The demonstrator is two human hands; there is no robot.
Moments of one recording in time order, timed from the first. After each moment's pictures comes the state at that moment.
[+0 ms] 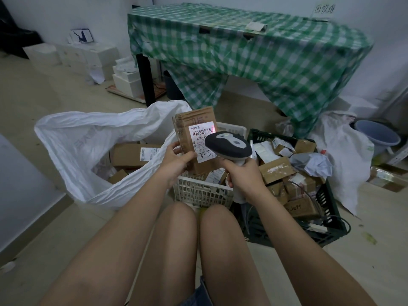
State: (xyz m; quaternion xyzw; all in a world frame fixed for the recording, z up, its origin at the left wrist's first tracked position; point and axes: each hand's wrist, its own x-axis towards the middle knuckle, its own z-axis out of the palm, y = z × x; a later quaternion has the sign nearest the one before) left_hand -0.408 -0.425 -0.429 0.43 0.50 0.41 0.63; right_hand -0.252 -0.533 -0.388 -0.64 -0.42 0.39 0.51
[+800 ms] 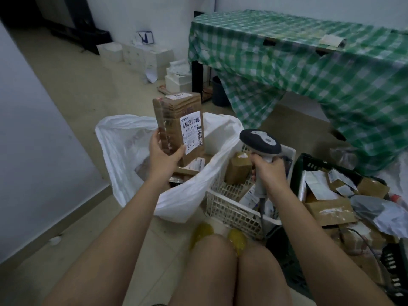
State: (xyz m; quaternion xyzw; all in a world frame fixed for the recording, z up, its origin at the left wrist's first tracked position) left_hand -0.529 -0.368 -0.410 0.45 0.57 0.57 0.39; right_hand -0.285 -0.412 -0.379 -0.65 -0.38 0.42 0.51
